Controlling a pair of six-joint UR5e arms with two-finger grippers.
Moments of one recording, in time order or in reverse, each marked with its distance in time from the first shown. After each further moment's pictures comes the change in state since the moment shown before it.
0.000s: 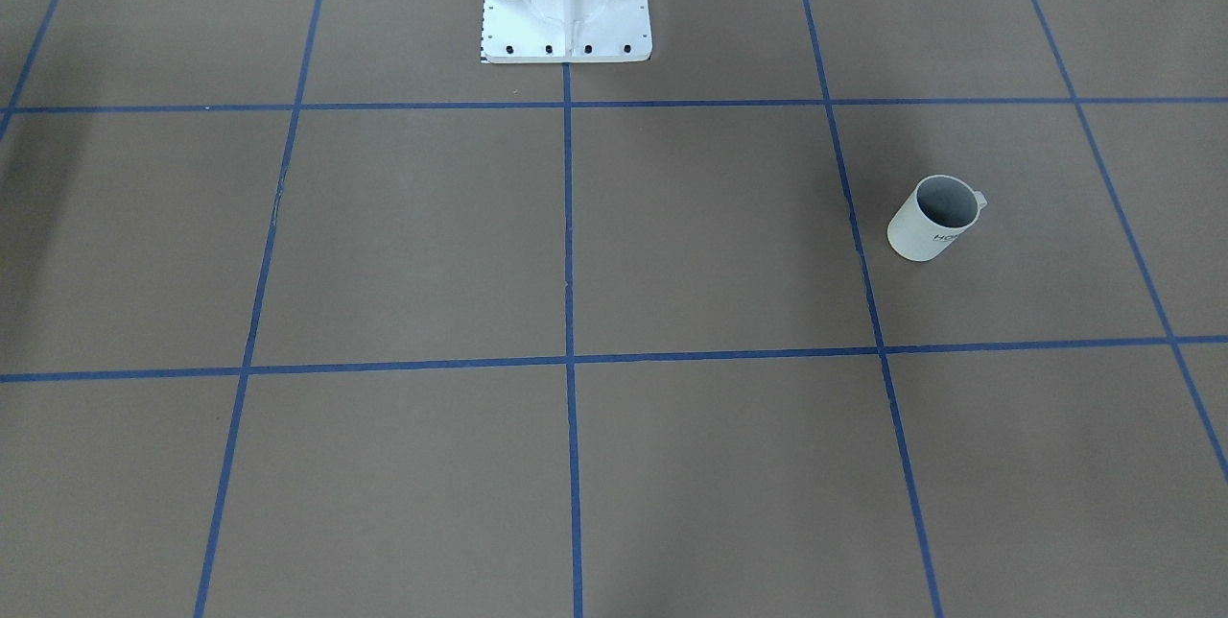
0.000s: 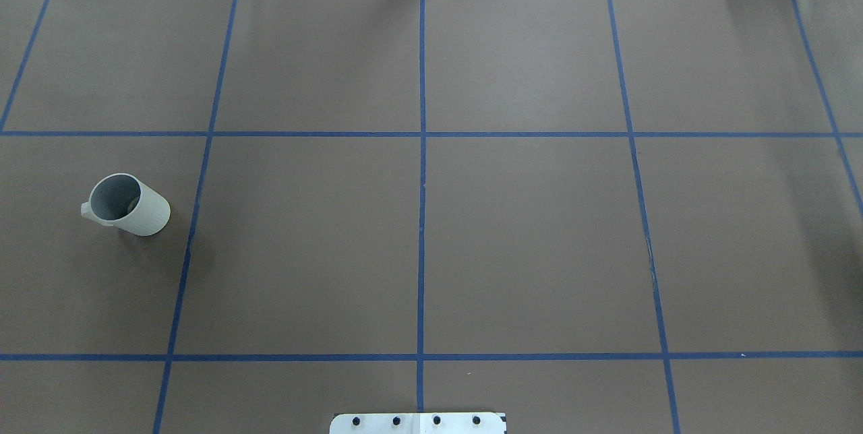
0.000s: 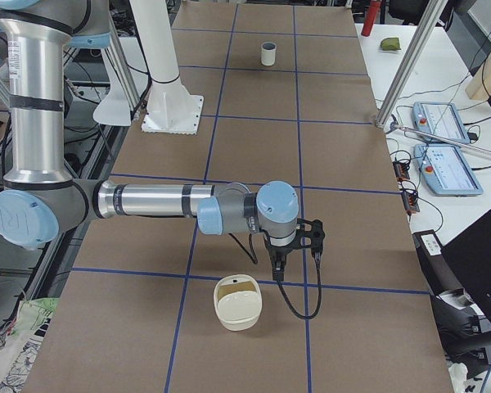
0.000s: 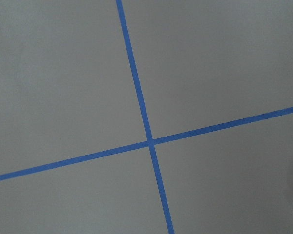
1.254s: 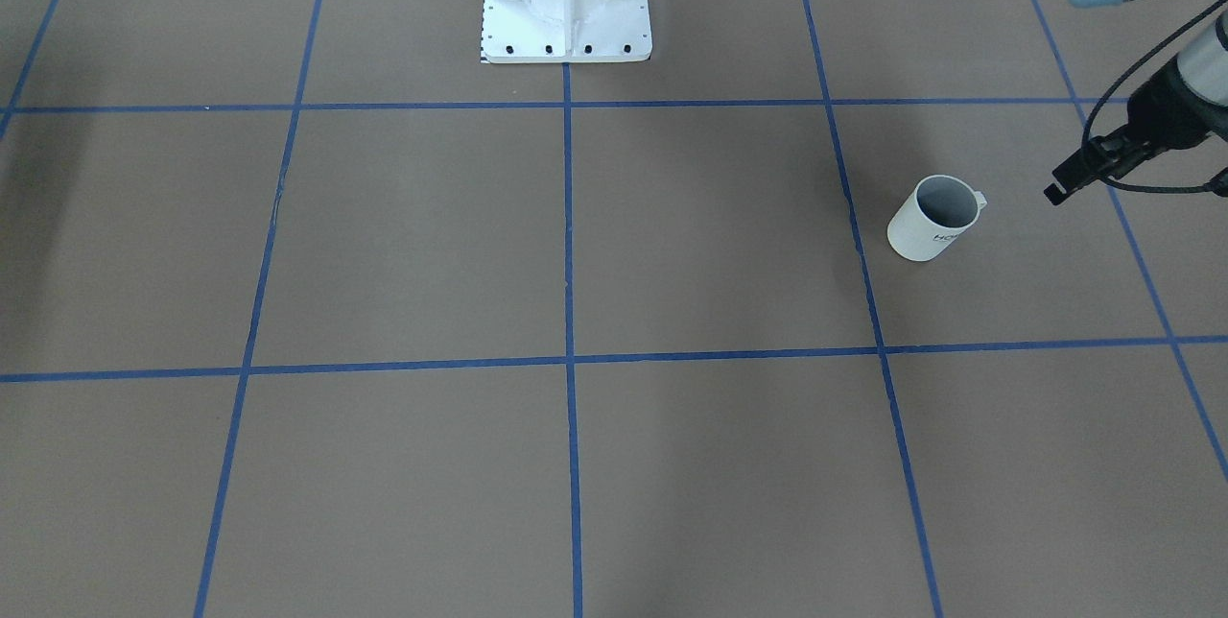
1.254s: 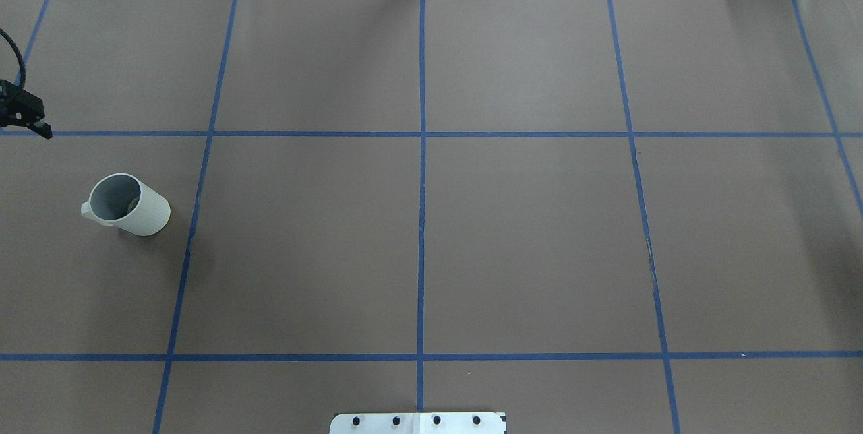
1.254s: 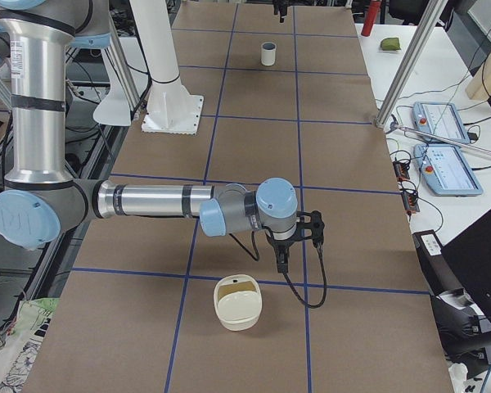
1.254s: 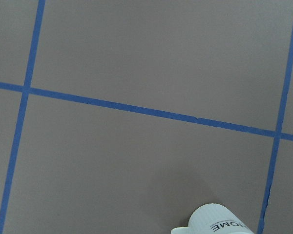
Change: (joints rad) left arm 0.397 0.114 -0.323 -0.082 0.074 -1.120; right arm -0.032 -0.021 -0.004 0.111 0.010 0.005
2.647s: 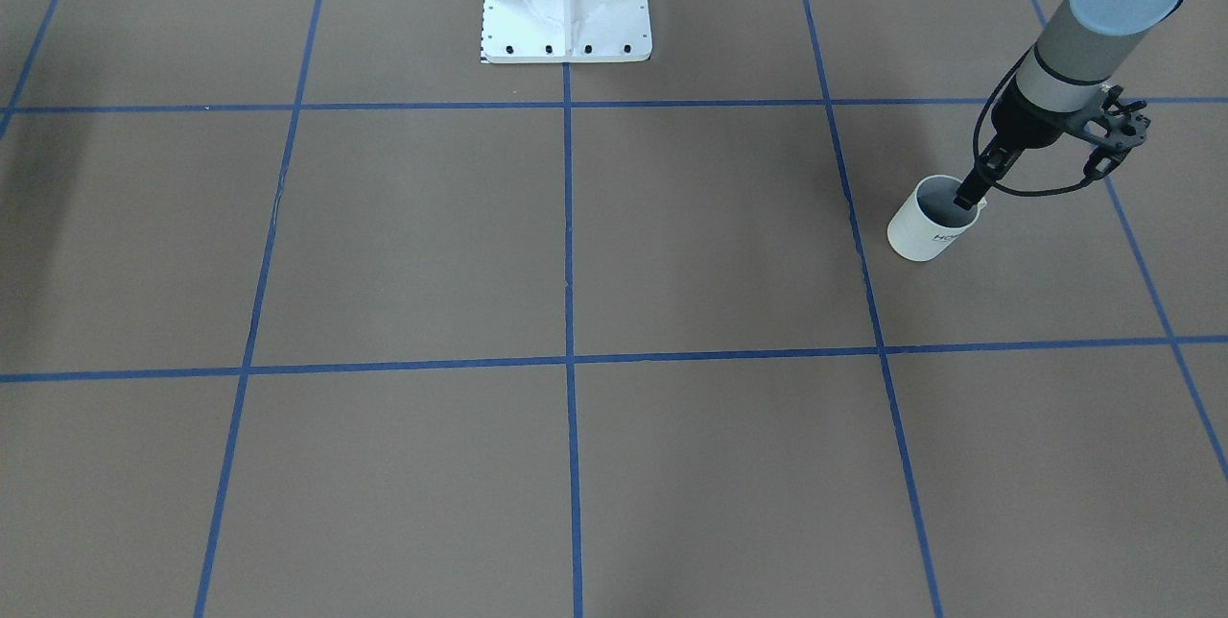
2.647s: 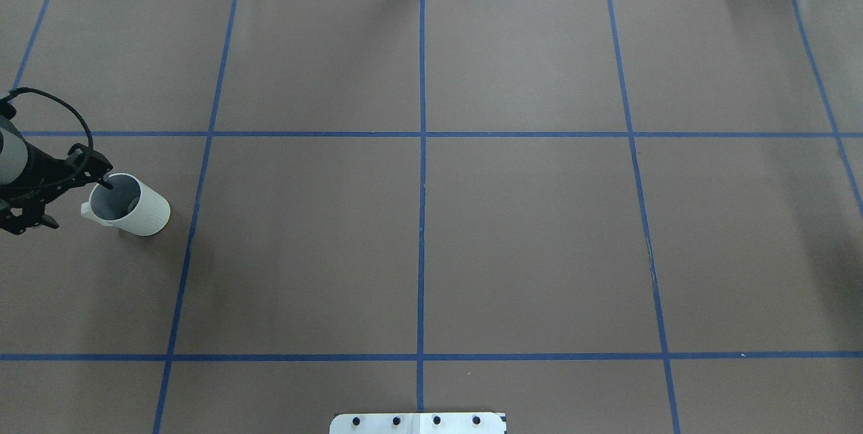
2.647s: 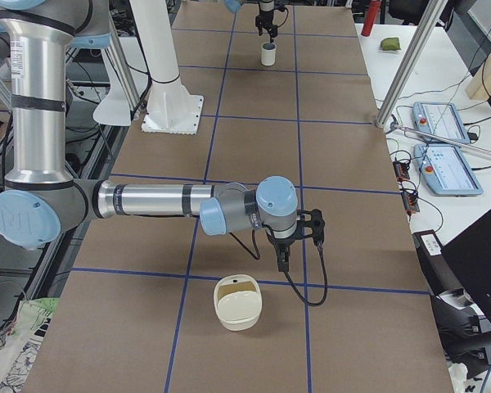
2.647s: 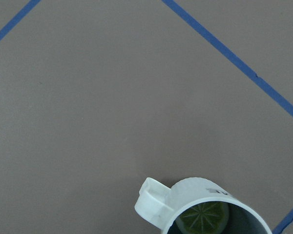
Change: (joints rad) left arm 0.265 0.060 0.020 -0.177 0.213 -0.582; right arm 0.001 0.001 0.006 0.001 0.000 0.001
